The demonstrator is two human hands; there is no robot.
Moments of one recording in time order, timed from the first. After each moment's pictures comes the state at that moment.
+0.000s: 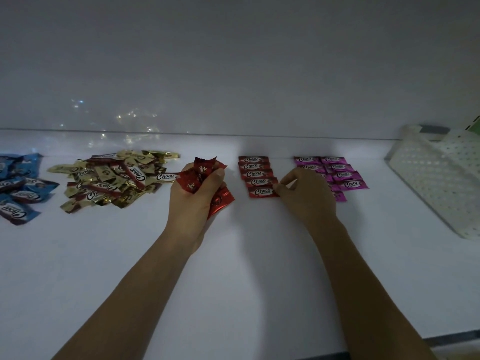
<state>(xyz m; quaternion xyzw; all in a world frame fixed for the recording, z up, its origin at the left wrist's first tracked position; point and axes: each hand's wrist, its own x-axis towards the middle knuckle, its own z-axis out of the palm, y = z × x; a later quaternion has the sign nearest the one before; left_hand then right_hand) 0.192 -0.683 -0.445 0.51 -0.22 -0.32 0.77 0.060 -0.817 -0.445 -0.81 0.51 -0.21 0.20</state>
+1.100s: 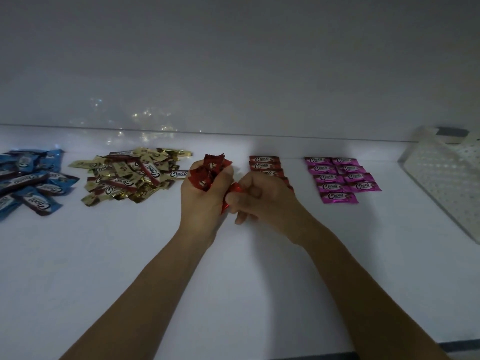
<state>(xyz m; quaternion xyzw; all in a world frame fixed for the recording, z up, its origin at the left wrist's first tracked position) 0.197 -0.684 -0.453 0.49 -0.24 -0.28 0.79 0.089 -0.760 -0.428 -0.78 0.17 -0.18 0.57</state>
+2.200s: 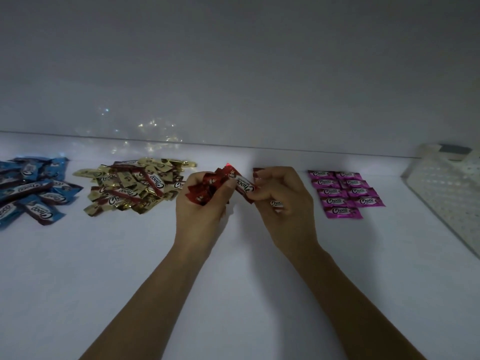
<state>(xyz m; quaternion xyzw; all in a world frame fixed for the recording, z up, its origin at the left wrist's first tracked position) 0.200 -0.677 -0.448 0.52 -0.26 -0.20 0.79 0.098 -0.778 -0.458 -0.82 0.12 -0.51 0.22</state>
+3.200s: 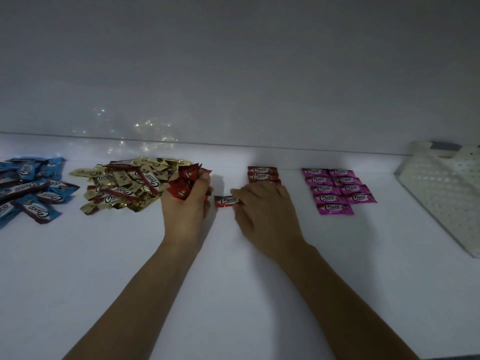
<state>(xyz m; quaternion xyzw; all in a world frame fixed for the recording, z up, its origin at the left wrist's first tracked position) 0.205 -0.677 -0.447 0.54 -0.16 -0.19 0.80 0.099 -0.771 -0.464 -0.94 0.22 -0.28 -0.03</state>
